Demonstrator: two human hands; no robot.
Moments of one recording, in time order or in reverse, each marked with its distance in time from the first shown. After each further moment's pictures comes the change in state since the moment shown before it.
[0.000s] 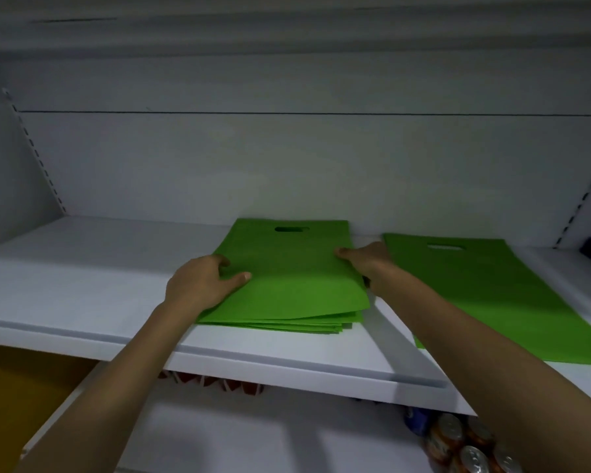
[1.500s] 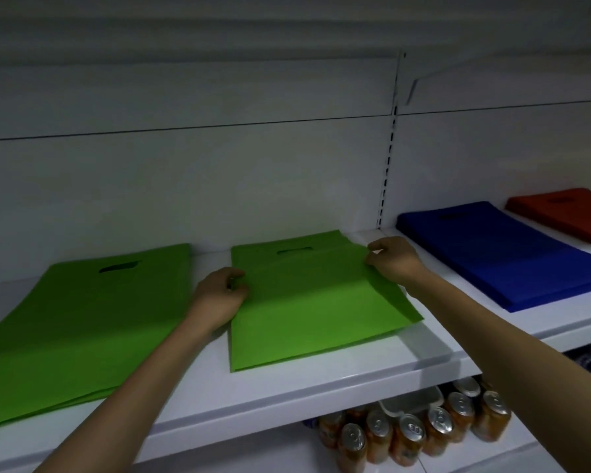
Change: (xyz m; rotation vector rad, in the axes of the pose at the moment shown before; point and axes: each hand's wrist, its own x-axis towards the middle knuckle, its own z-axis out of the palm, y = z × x) left_hand -0.010 0.249 0.108 -0.539 -0.180 0.223; right_hand 0.018 0.084 -0.298 -0.417 0.310 -0.084
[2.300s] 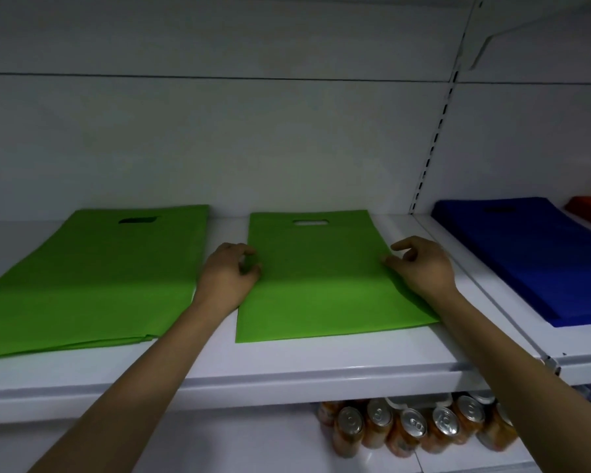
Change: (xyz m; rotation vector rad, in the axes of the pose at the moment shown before) left_hand 0.001 -0.028 0.022 0.200 0.211 0.149; right_hand 0.011 0.046 0.027 -0.035 0.165 -0.210
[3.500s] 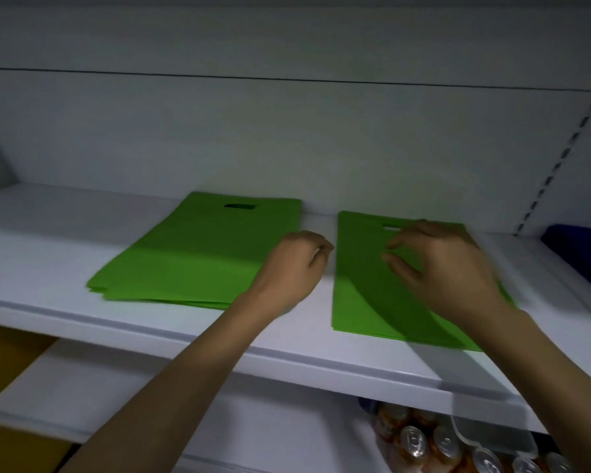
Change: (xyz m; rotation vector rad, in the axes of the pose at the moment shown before) left_hand -0.031 0.005 -0.069 0.058 -0.004 0.210; right_hand -0.069 -0.144 0.016 -0.322 -0.009 -0.802
